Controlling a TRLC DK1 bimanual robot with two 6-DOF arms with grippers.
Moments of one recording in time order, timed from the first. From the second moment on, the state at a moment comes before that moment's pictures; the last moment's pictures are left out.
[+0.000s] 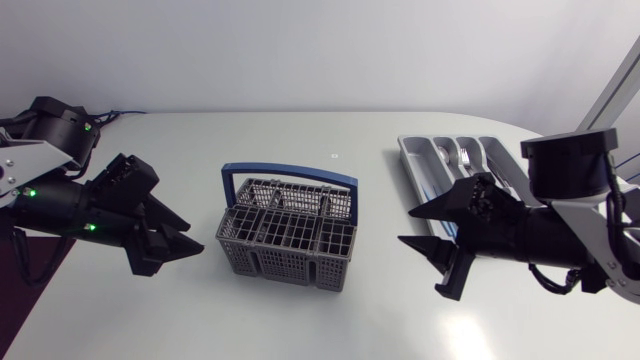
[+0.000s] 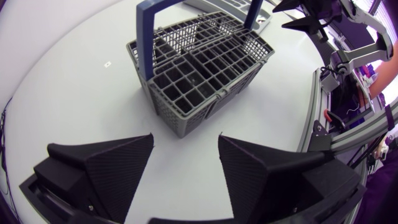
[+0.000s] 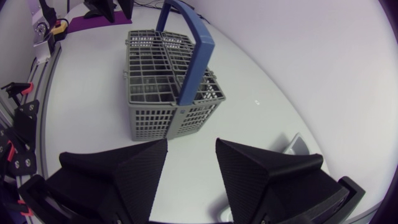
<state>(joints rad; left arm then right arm) -0.08 1.24 0.84 -0.77 0.52 0.66 0.35 1.05 0.57 -0.23 -0.35 -0.66</state>
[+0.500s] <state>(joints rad) -0.04 1.38 0.80 -0.63 0.47 0.71 0.50 1.16 0.58 -0.20 -0.35 -0.50</state>
